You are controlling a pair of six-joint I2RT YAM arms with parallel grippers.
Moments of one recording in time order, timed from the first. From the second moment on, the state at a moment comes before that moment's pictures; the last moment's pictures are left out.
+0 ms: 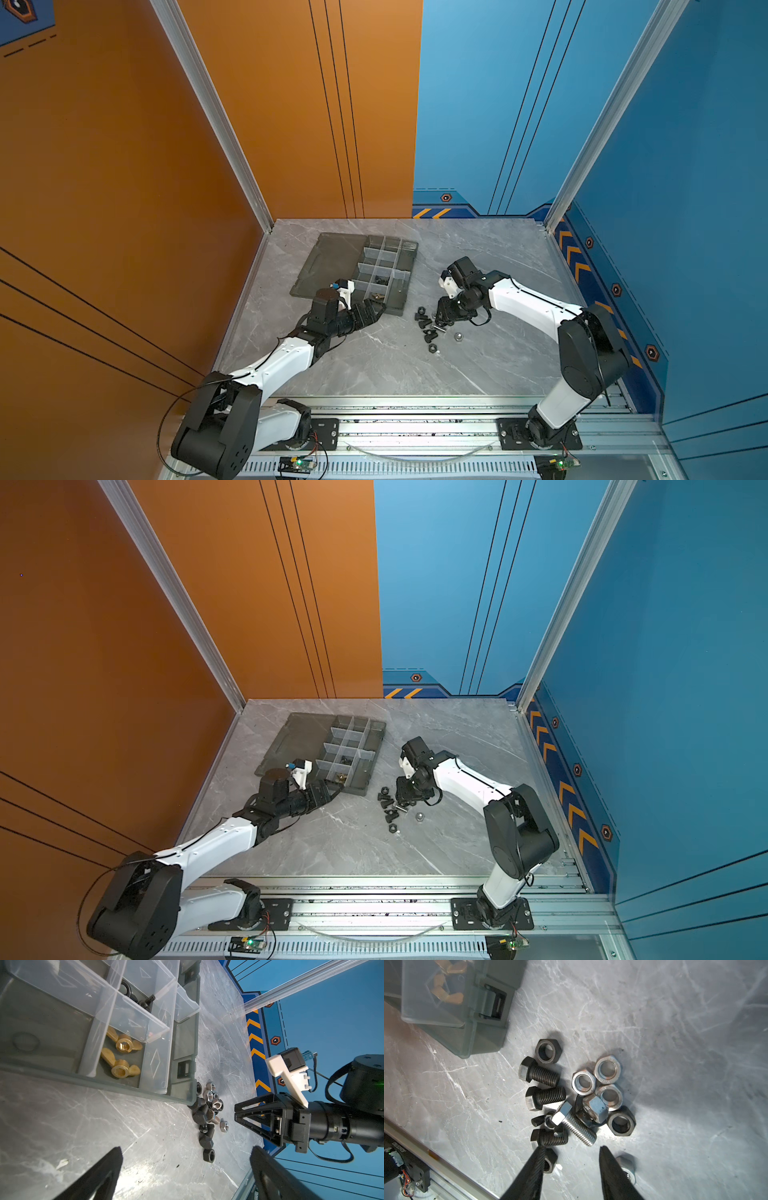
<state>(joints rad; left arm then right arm) -0.32 1.22 0.47 0.18 0.47 -0.80 0.51 1.68 1.14 -0.70 -0.25 0.32</state>
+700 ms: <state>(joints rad) -0.35 1.28 0.51 0.19 0.47 -0.80 0.51 1.75 1.09 -0.65 -0.30 0.32</state>
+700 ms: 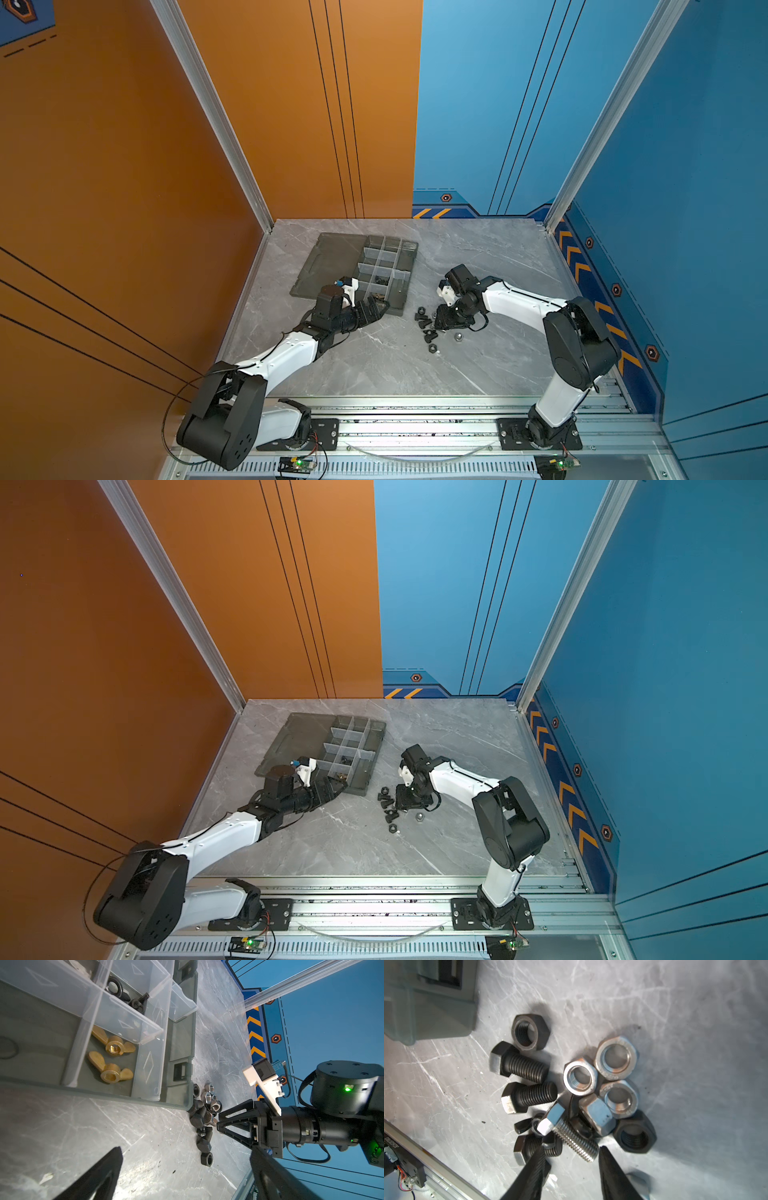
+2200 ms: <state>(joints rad) -0.36 1.30 0.52 0.21 0.47 -0.80 0.48 1.74 1.08 -0.59 -0.37 0.22</state>
